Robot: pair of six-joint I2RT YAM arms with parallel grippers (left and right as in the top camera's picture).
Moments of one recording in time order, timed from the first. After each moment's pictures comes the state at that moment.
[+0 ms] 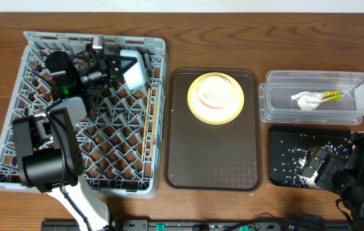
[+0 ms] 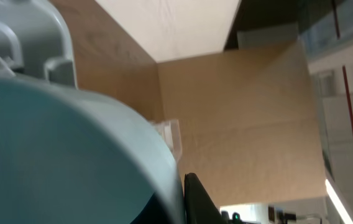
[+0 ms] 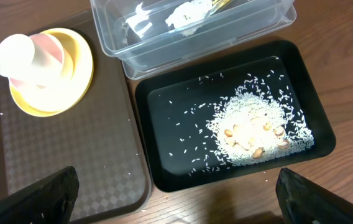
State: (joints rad) left arm 0.24 1.99 1.03 0.88 1.39 -1.29; right arm -0.13 0.69 1.14 -1.36 0.00 0.28
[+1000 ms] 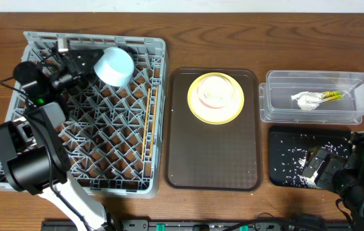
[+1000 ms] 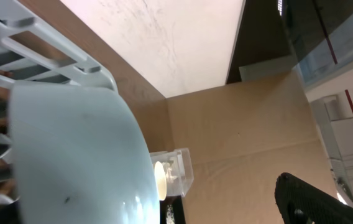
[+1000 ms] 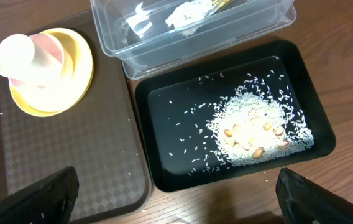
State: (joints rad) left arm 0.43 2.02 1.03 1.01 1.42 -1.32; right arm -0.13 0.69 1.14 -1.36 0.00 0.28
